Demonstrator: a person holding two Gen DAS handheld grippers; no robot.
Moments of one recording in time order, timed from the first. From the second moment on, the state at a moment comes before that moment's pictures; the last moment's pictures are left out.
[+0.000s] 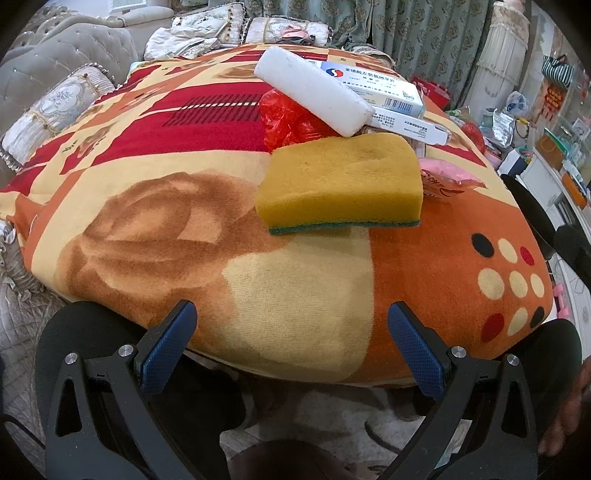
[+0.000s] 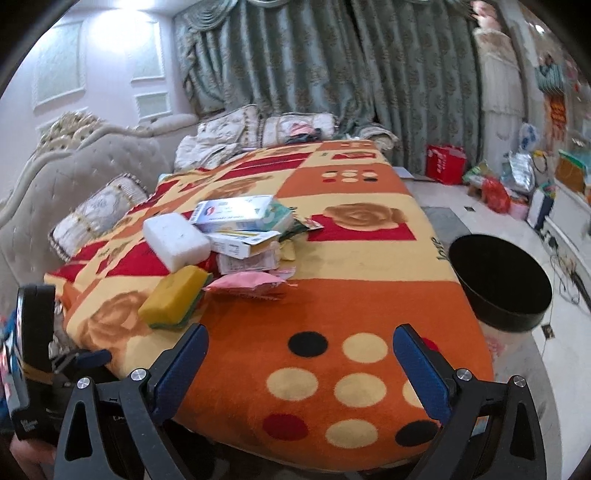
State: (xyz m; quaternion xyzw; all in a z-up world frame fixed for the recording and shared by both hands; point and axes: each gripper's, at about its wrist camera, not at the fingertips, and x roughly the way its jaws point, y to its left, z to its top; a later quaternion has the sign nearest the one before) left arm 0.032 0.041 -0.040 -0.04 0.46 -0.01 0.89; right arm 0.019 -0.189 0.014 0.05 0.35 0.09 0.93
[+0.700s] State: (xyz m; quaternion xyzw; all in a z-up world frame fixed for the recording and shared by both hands) left arm 0.015 0.042 0.010 -0.03 0.34 -0.05 0.94; right arm 0.021 -0.187 0.014 0.03 0.37 0.09 0.92
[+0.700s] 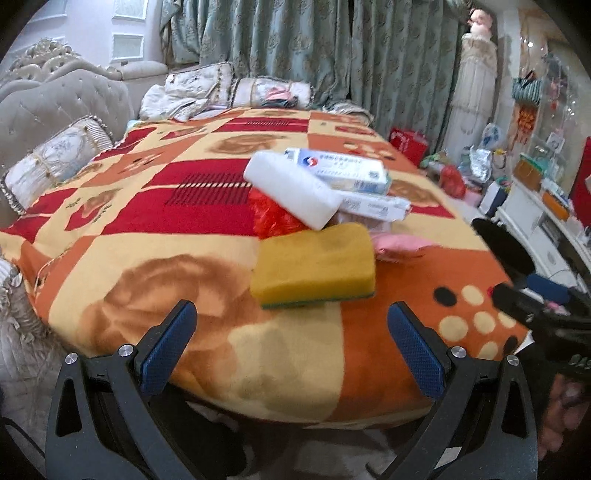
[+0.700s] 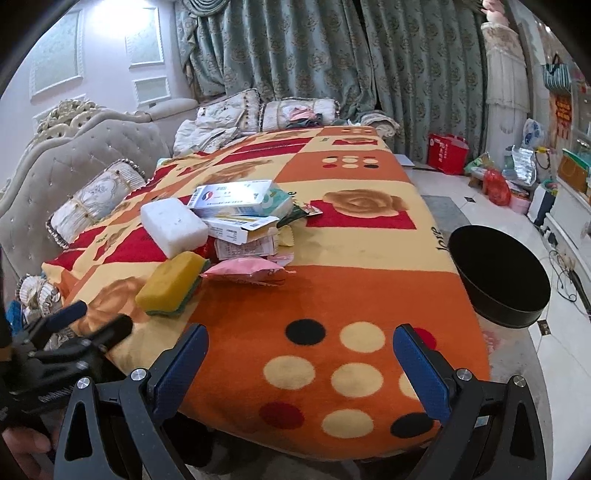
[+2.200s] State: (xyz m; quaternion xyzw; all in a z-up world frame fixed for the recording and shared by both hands) left arm 0.000 0.062 0.032 -0.04 0.28 -0.06 0.96; right arm 0.028 -0.162 0.019 0.02 0.37 0.11 0.92
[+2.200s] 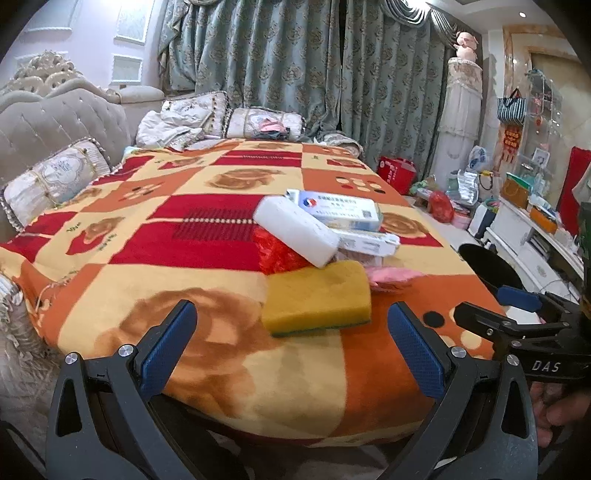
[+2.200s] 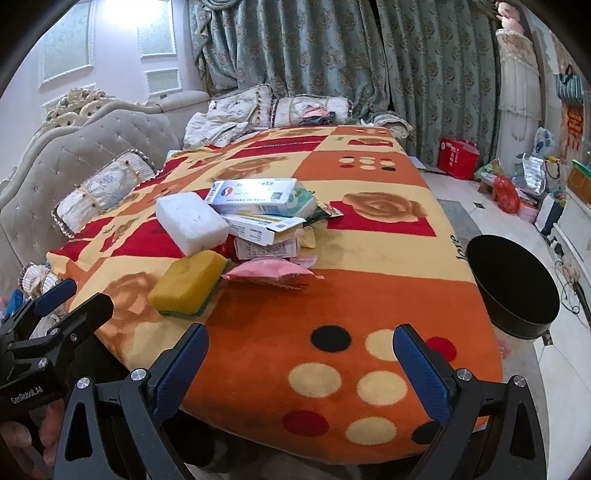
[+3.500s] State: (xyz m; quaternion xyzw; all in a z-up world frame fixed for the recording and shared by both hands) left arm 0.050 0.061 0.028 -0.05 0.37 0.01 0.93; right arm 0.024 -0.166 0.032 0.05 0.33 0.09 0.94
